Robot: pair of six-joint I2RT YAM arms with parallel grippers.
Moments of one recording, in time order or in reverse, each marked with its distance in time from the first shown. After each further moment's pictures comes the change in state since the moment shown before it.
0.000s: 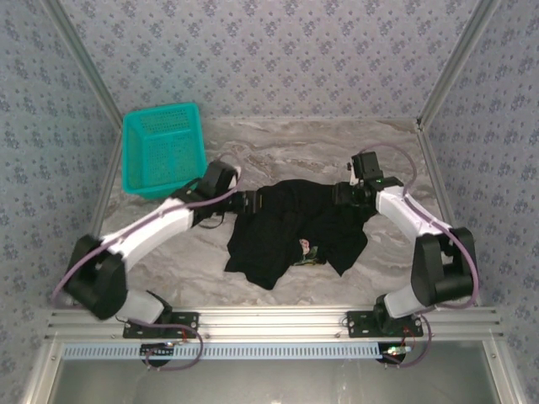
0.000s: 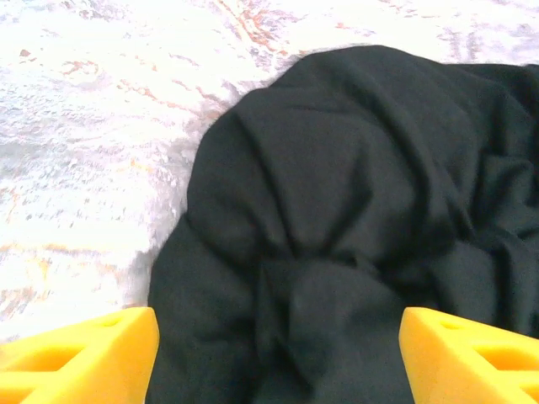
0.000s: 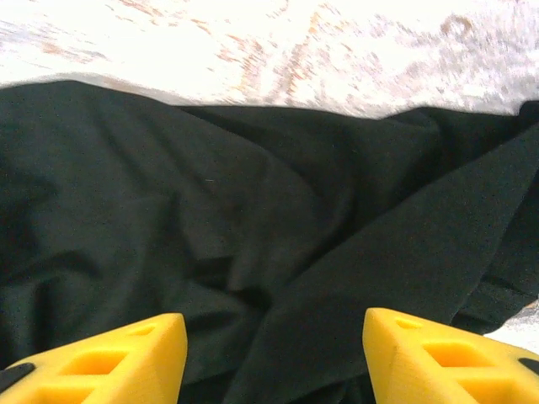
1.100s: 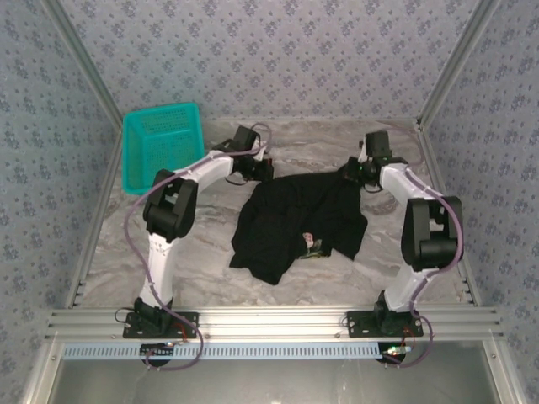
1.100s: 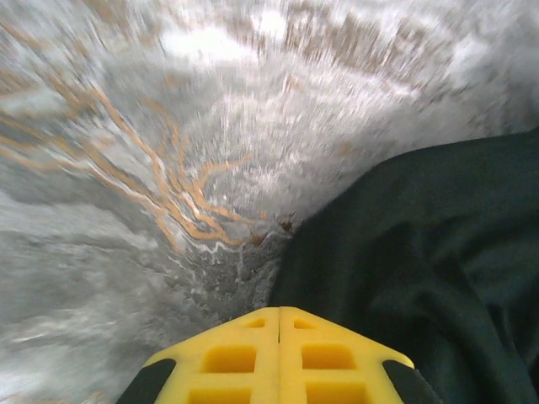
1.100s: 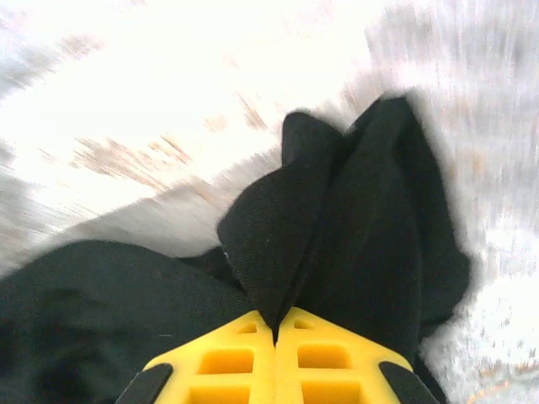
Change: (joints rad) left arm 0.125 0.697 0.678 -0.059 0.333 0.123; right arm -0.135 0.193 0.247 0.127 -0.193 0.116
